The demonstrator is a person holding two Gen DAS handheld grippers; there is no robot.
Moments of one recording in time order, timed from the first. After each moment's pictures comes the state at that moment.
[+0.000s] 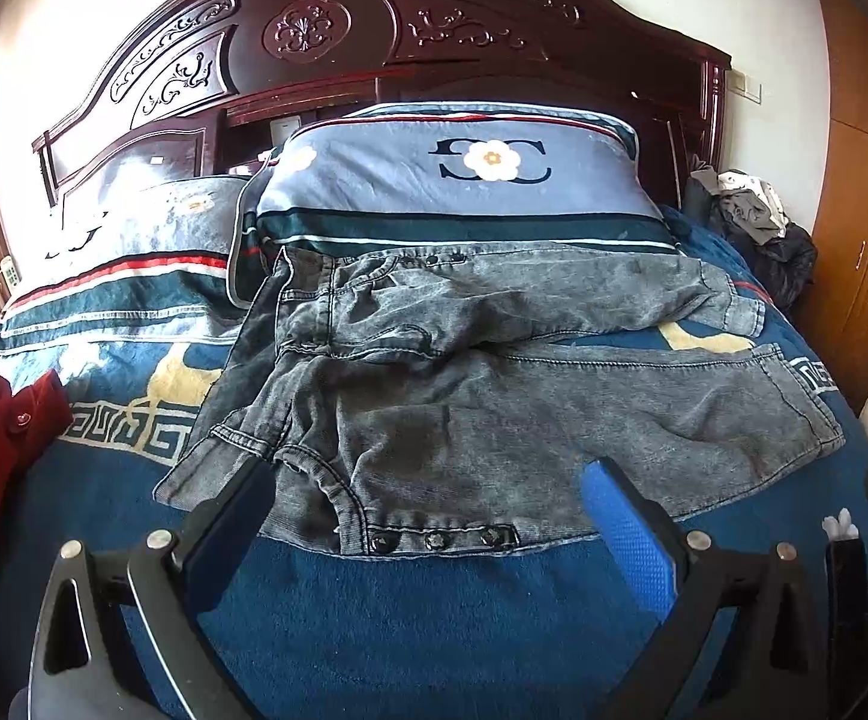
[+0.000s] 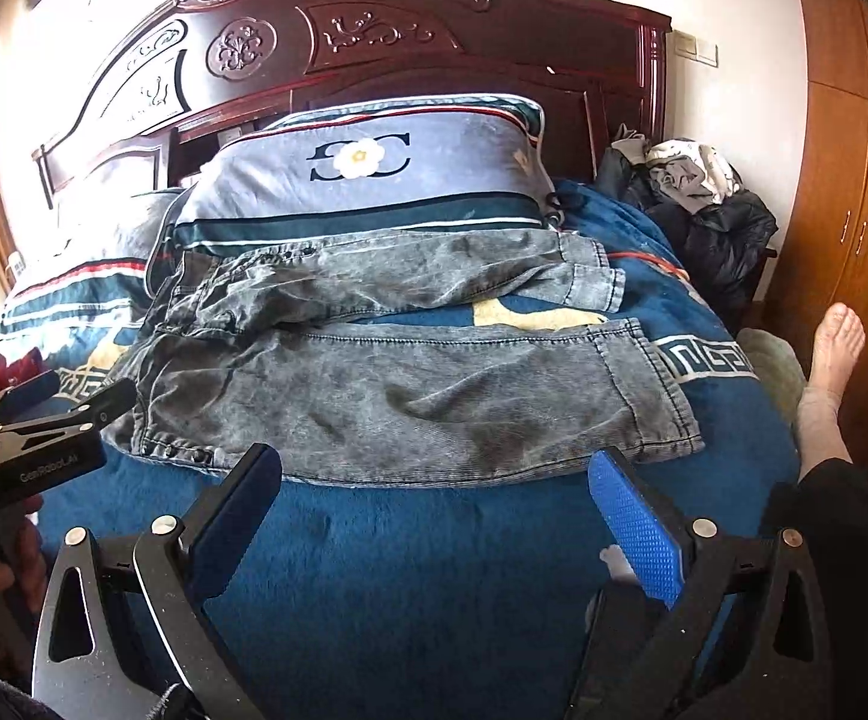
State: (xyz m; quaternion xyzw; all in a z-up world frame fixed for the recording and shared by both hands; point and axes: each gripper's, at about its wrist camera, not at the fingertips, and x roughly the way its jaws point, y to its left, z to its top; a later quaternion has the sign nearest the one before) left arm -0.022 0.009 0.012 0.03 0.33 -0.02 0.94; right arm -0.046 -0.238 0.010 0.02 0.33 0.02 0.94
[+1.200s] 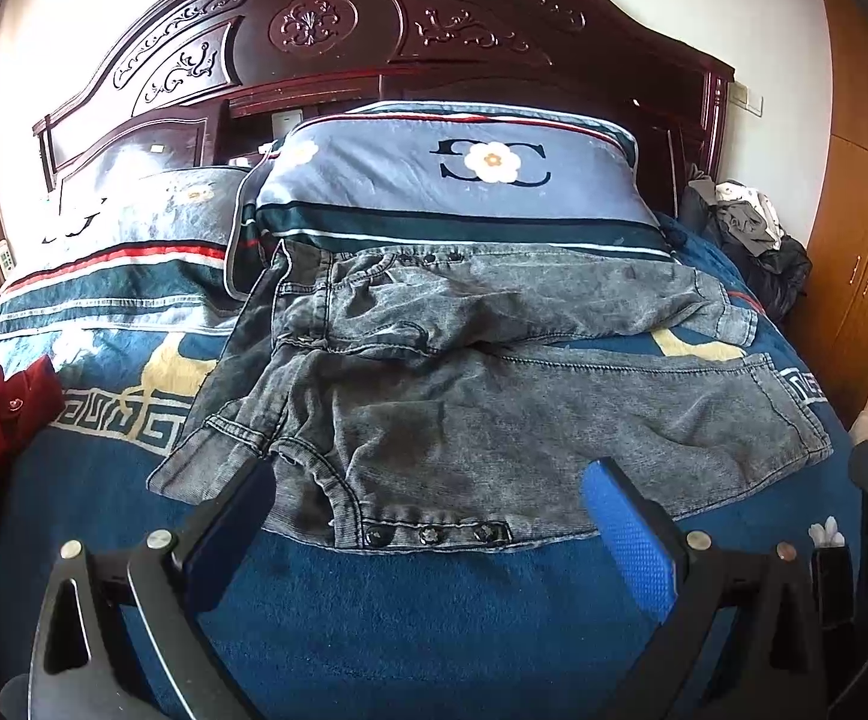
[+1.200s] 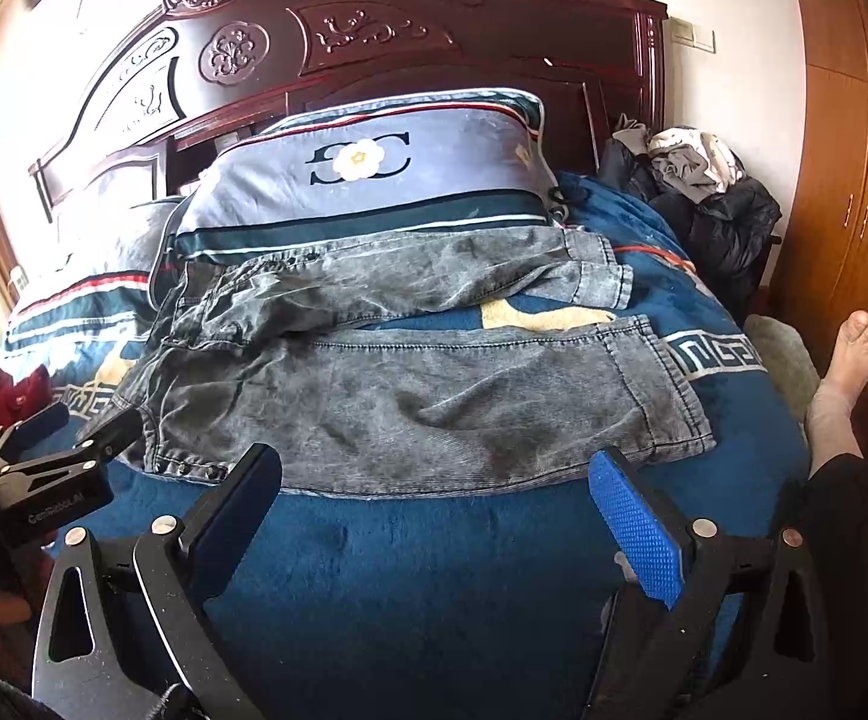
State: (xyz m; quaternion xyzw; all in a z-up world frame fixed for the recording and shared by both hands) left arm -0.024 0.016 0.013 -0.01 0.34 -0.03 0.94; right arm -0.036 -0.237 0.017 0.04 0.34 0.03 0.94
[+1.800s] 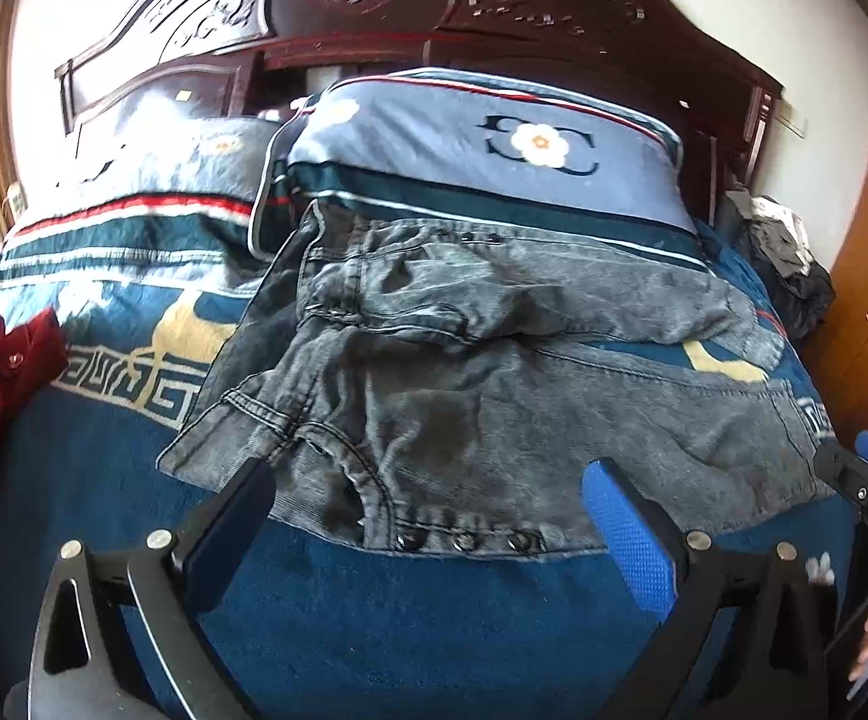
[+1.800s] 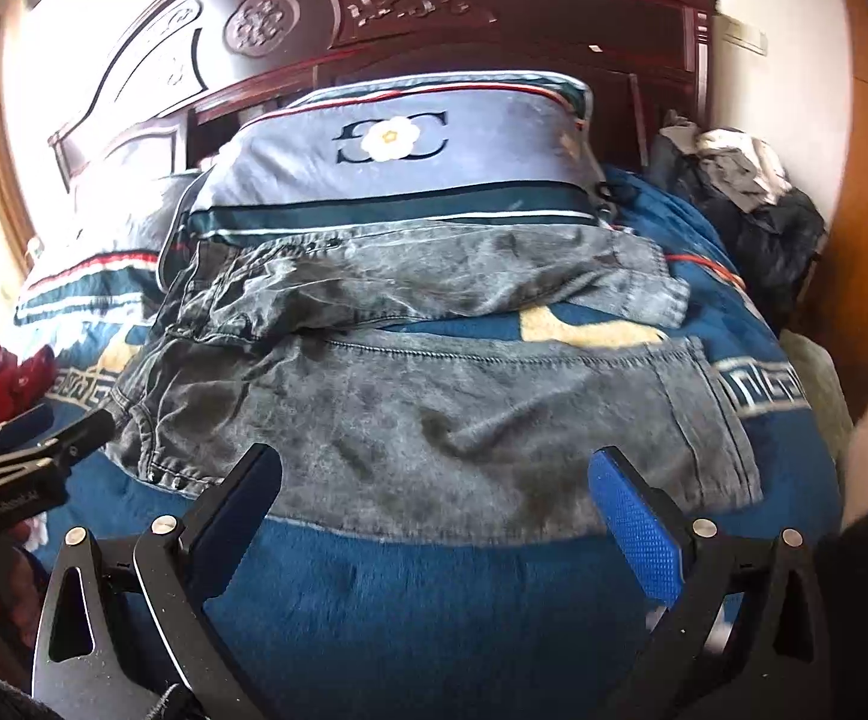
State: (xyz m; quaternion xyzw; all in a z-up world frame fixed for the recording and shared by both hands) left arm 0.003 0.045 0.009 -0.05 0.38 0.00 0.92; right arm 0.018 -0.223 0.009 0.01 0.36 0.07 0.93
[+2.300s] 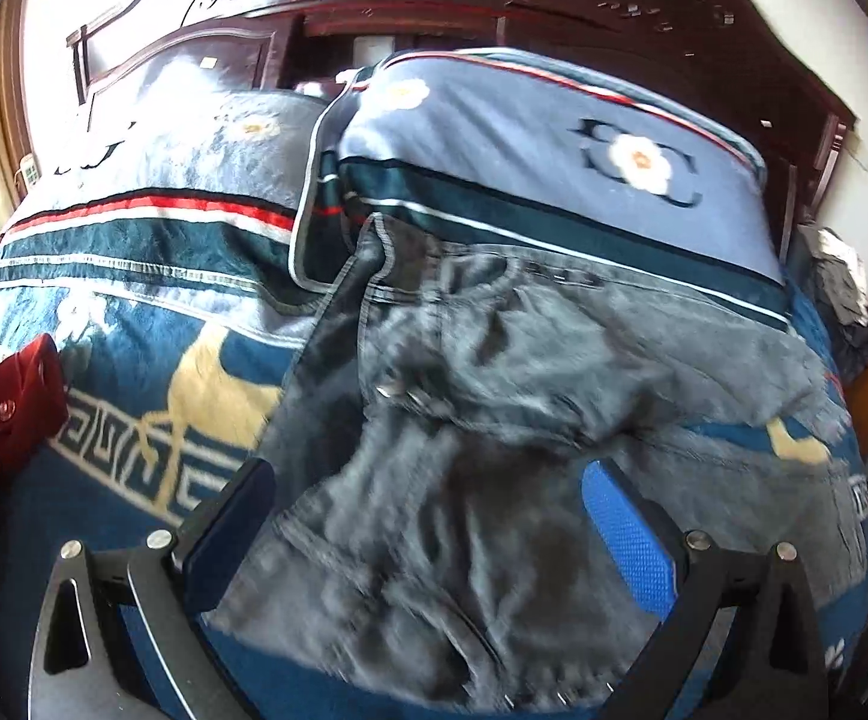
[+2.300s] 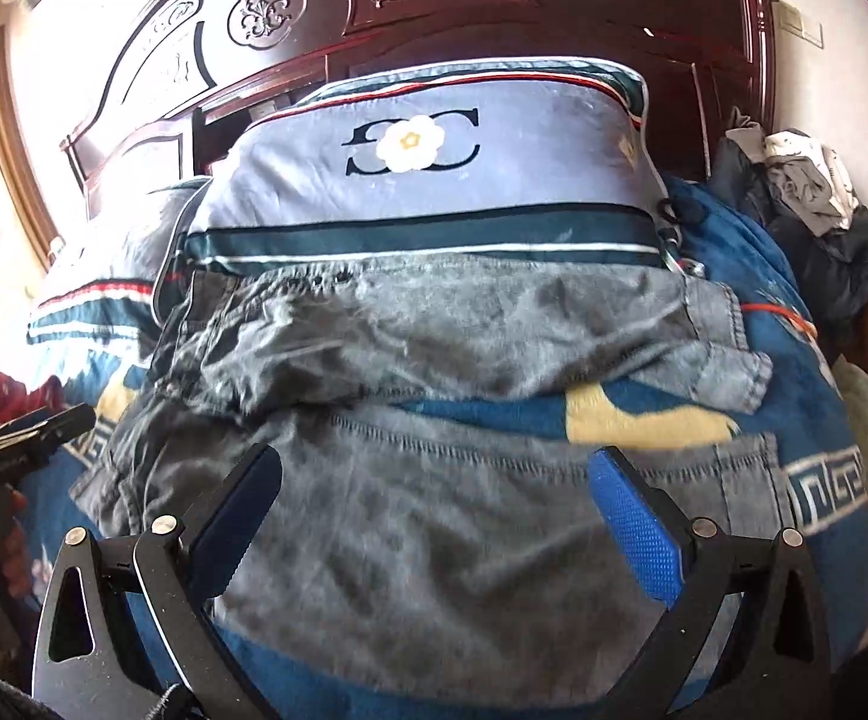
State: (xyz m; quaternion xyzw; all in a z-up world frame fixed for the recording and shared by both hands) left arm 0.114 0.111 0.008 -0.07 0.41 0.03 0.91; right arm 0.130 -0.227 0.015 0.03 0.38 0.12 0.92
